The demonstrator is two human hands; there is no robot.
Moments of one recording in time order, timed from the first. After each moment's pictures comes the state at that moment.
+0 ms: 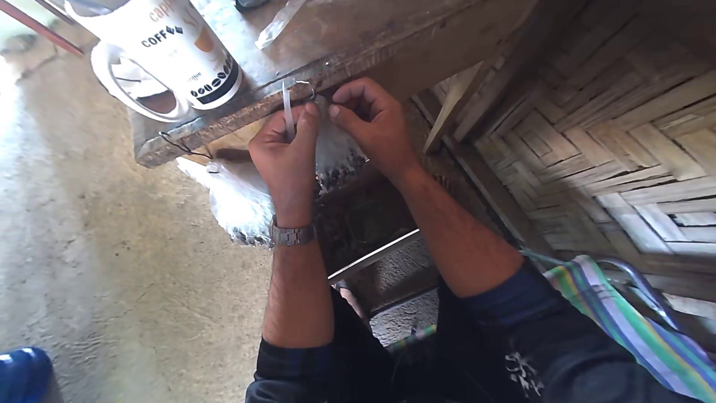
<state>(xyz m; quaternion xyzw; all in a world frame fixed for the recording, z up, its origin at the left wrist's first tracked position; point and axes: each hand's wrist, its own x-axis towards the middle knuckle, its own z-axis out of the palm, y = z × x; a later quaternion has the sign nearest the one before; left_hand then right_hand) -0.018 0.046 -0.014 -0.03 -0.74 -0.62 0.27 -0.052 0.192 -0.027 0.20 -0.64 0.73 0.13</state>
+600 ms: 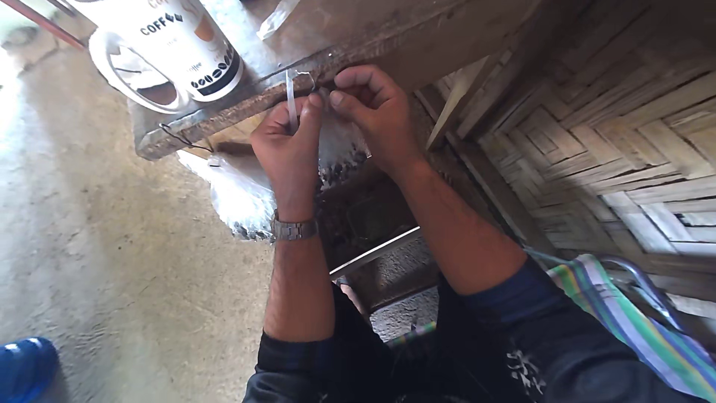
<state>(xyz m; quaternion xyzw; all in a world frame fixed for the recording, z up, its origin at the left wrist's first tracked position) -0.019 0.047 -0.013 -0.04 -0.73 -0.63 0.27 -0.054 0.188 -0.023 0.19 -0.57 0.79 0.10</state>
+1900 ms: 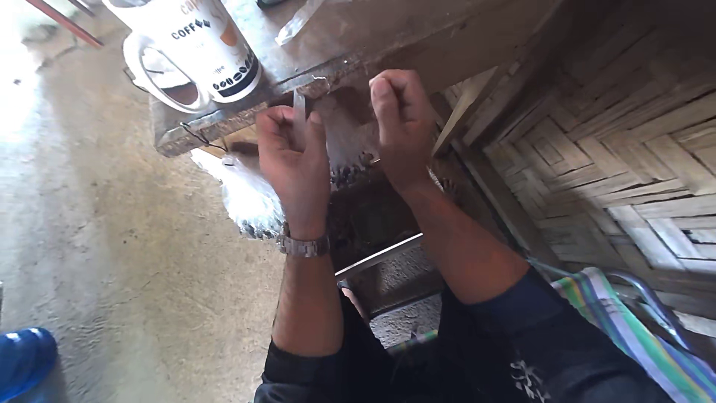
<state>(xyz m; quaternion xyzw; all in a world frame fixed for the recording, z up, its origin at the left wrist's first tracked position) 0.002 0.047 -0.009 -0.02 -0.76 -0.55 0.35 -0.044 0.186 -0.024 0.19 -0.64 0.66 0.35</state>
